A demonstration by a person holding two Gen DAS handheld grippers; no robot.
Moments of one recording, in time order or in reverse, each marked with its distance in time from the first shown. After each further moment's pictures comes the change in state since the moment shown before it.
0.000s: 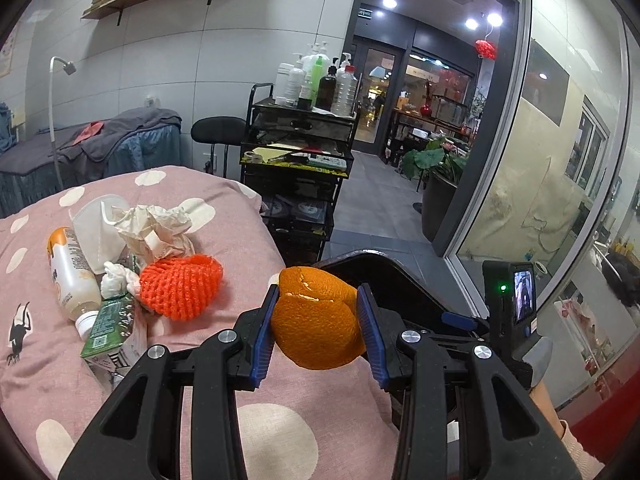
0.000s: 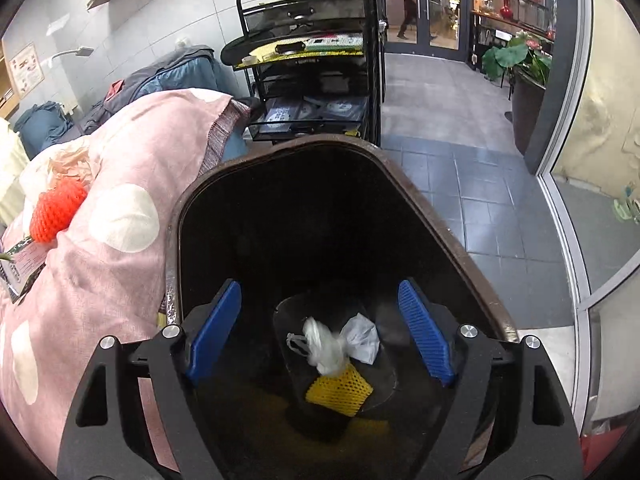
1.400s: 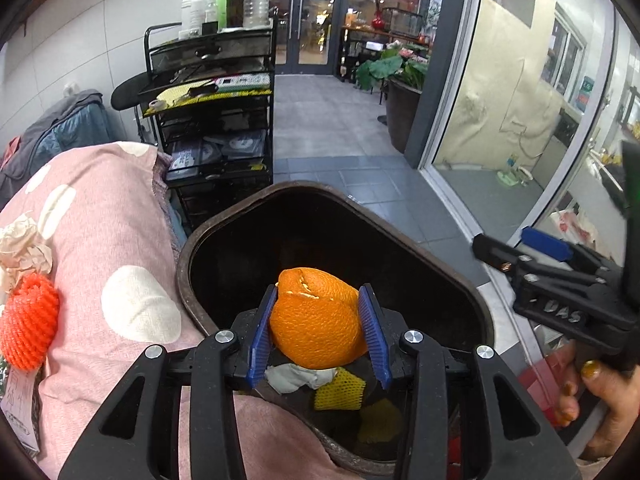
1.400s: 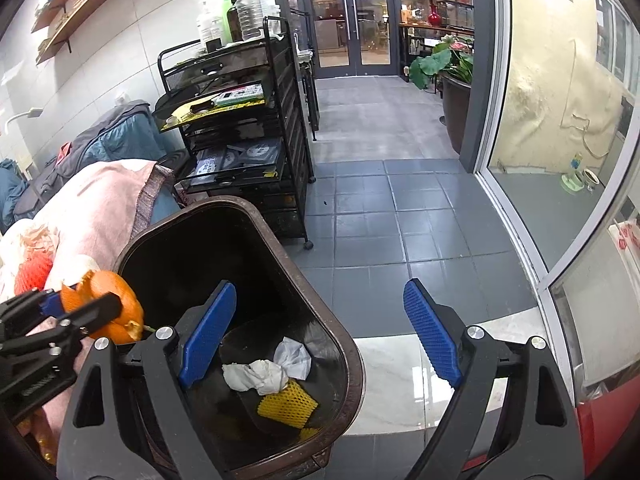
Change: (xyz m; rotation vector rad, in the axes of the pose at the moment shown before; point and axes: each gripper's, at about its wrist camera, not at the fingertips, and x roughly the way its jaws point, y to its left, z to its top) left arm 0.133 -0.089 -0.010 0.206 0.292 -0.067; right arm -0.061 -0.088 0.010 0.162 -0.113 -0.162
